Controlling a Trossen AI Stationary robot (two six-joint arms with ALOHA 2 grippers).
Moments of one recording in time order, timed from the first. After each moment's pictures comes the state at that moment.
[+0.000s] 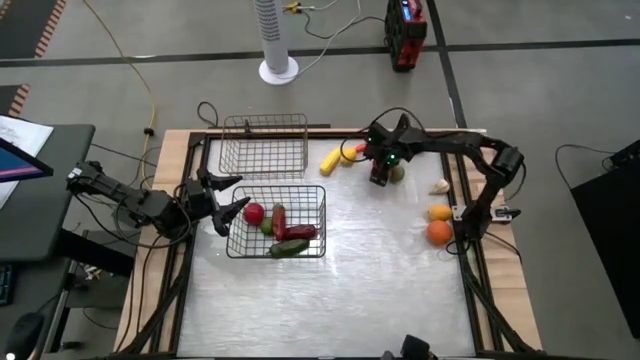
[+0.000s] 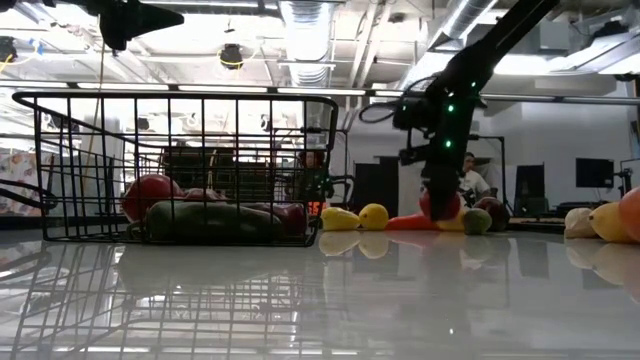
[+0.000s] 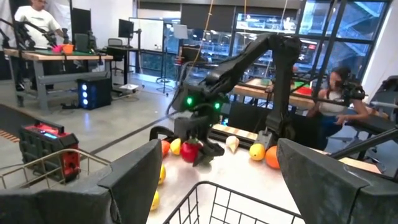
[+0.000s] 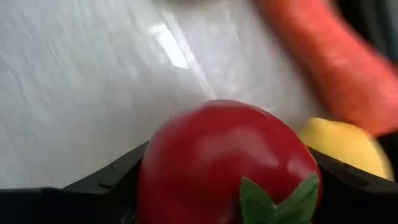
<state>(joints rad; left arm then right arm) -0.41 0.50 0.43 0.17 -0.85 -0.08 -0.64 1.71 1.06 -0.60 0.14 -0.23</state>
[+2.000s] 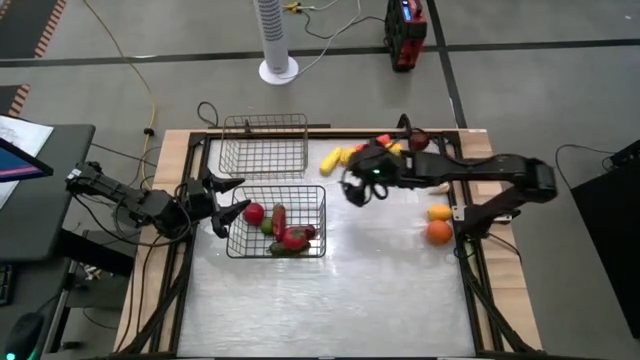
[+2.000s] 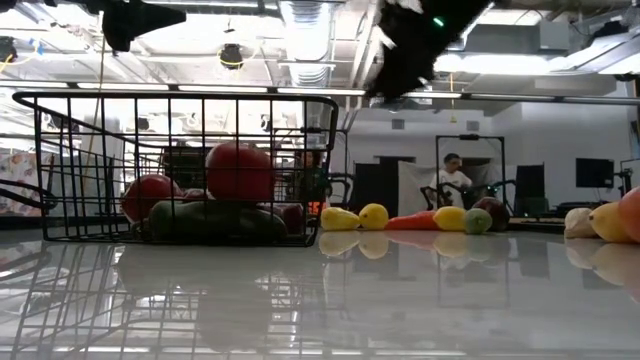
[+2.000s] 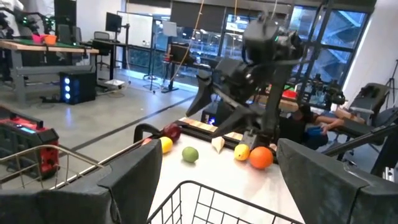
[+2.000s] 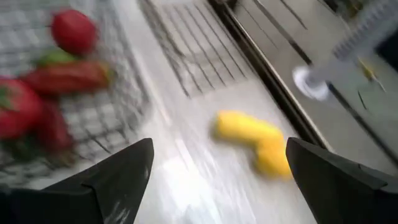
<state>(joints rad) -0.40 0.50 0.43 0.17 -0.79 -0.13 -0.16 1.39 1.12 -0.43 0.35 0.06</state>
